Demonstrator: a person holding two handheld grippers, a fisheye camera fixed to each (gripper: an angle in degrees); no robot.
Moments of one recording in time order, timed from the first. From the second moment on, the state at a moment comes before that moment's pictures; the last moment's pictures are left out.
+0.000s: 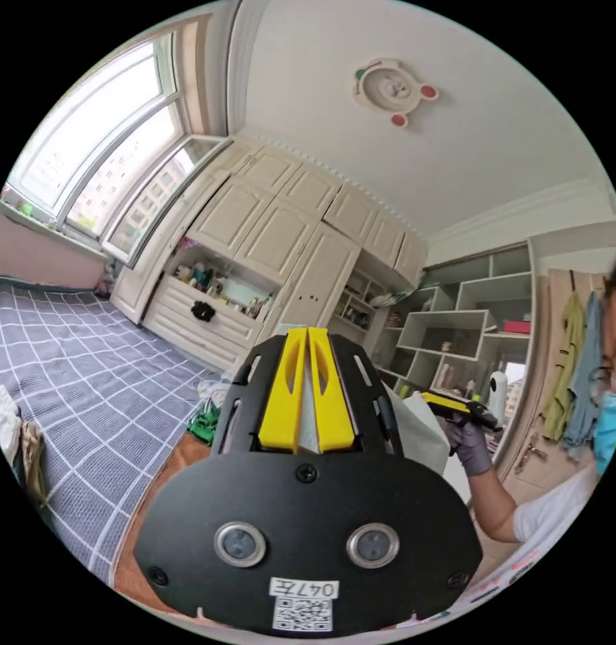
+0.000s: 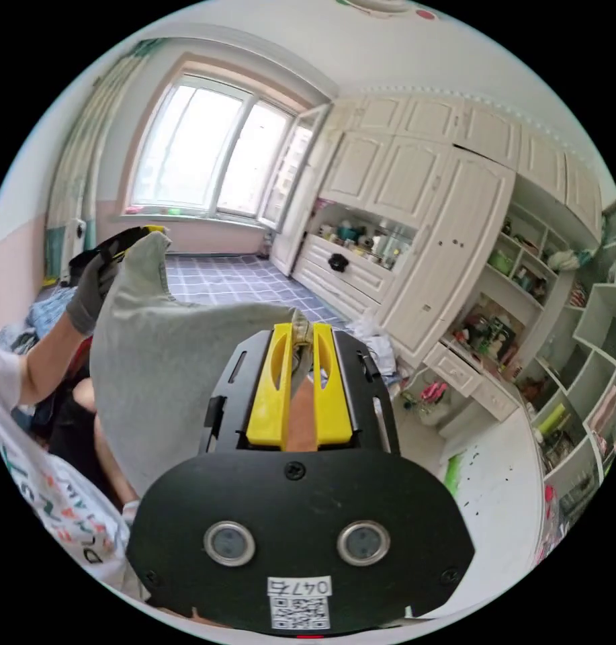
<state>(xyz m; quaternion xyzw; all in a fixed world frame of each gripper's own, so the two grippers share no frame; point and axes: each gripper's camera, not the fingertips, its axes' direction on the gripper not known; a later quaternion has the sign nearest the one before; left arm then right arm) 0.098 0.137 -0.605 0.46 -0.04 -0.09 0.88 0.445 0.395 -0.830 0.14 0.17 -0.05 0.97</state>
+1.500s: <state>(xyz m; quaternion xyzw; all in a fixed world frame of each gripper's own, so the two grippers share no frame) 0.229 -0.200 -0.211 -0.27 -0.08 0.06 0.96 0.145 0.740 -0.041 -0.04 -0.15 0.17 0.97</state>
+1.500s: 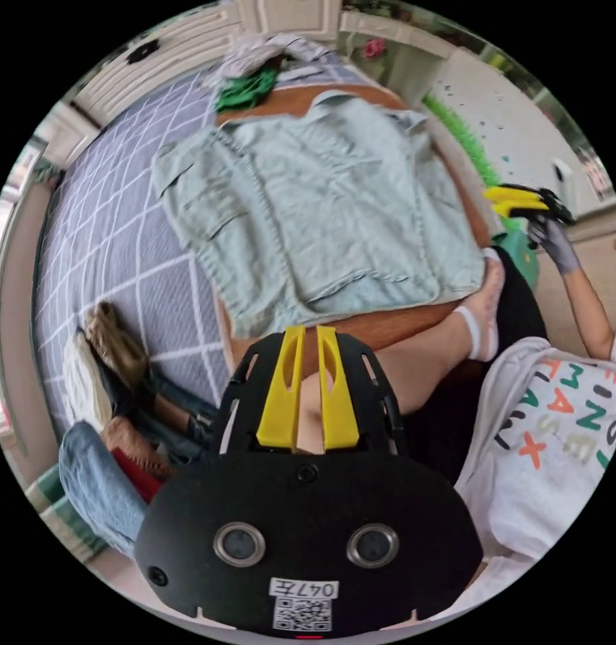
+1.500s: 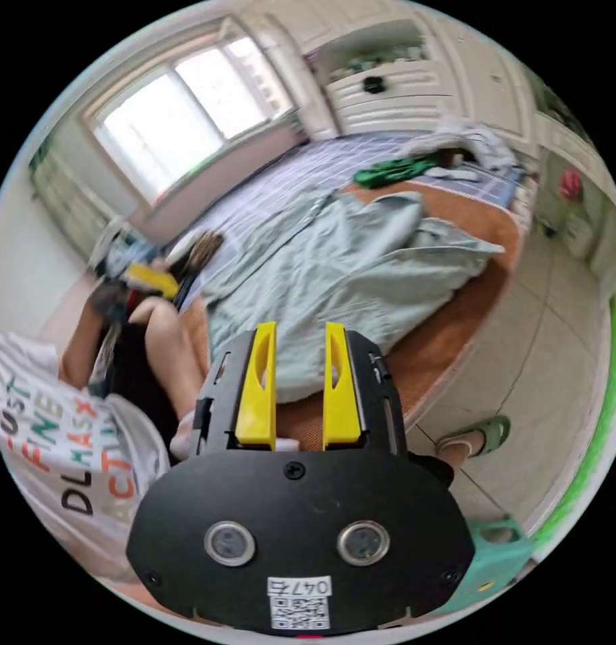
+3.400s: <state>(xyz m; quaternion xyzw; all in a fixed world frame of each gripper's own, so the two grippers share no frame) 0.266 -0.281 0.047 -0.25 0.16 0.01 0.95 -0.033 0.991 -0.071 0.17 -0.01 0.39 0.90</state>
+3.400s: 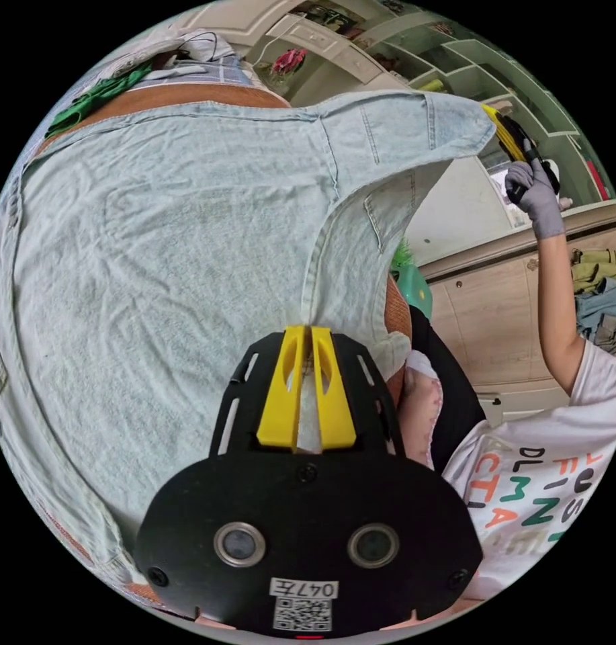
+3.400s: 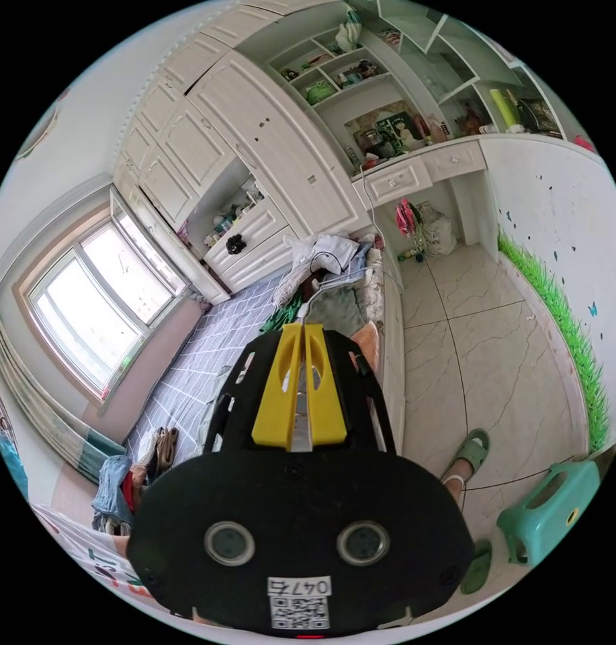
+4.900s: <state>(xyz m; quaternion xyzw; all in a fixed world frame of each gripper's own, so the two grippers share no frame) 0.300 -0.113 -0.040 -0.26 0.08 -0.13 0.95 -0.232 0.633 0.168 -0.20 0.08 0.08 0.97</state>
